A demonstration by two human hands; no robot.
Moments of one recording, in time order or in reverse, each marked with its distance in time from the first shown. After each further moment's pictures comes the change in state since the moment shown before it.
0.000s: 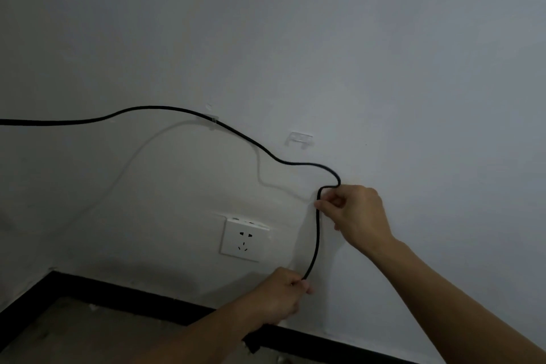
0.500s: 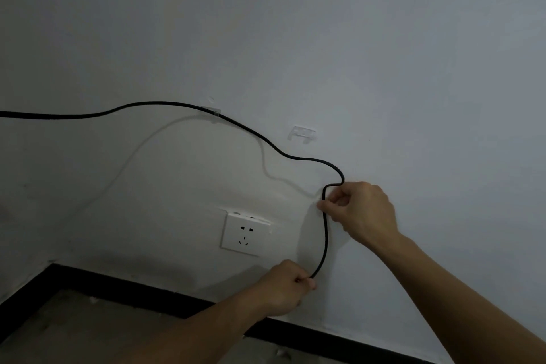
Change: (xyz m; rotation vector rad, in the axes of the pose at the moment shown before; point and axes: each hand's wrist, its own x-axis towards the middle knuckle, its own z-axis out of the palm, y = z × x) left_hand 0.012 -0.004 0.000 0.138 0.000 0.088; right_hand 0.000 0.004 -0.003 -0.185 -0.043 0.088
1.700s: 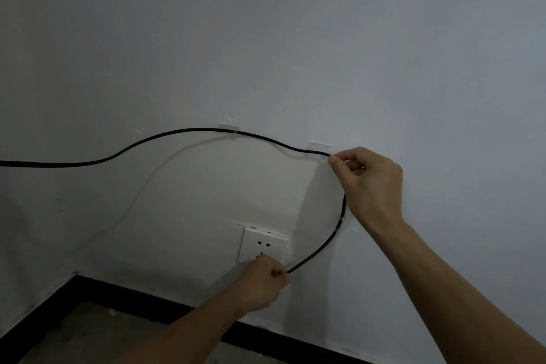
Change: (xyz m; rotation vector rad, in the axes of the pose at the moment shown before) left_hand -0.008 -0.022 -0.058 0.100 0.208 -0.002; right_hand 0.020 -0.064 -0.017 0.441 0.413 -0.172
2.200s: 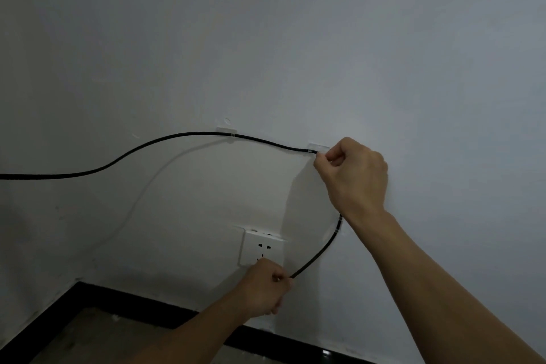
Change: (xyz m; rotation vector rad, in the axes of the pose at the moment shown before) left_hand -0.007 0.003 0.002 -0.110 -0.030 -0.059; right_hand 0.006 -0.021 0.018 -0.238 0.046 -0.018
